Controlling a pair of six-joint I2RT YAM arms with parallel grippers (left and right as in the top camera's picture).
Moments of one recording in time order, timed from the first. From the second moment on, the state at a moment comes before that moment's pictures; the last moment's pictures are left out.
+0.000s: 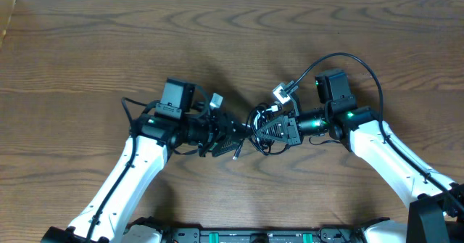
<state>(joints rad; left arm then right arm) -0.32 1.31 0.86 -0.62 0.94 -0.91 0.34 1.49 0.84 -0.32 -1.14 0.12</state>
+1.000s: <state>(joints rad) -0.45 1.31 0.86 -0.54 0.76 -0.85 0.29 1.49 0.84 -0.43 -1.06 0.09</state>
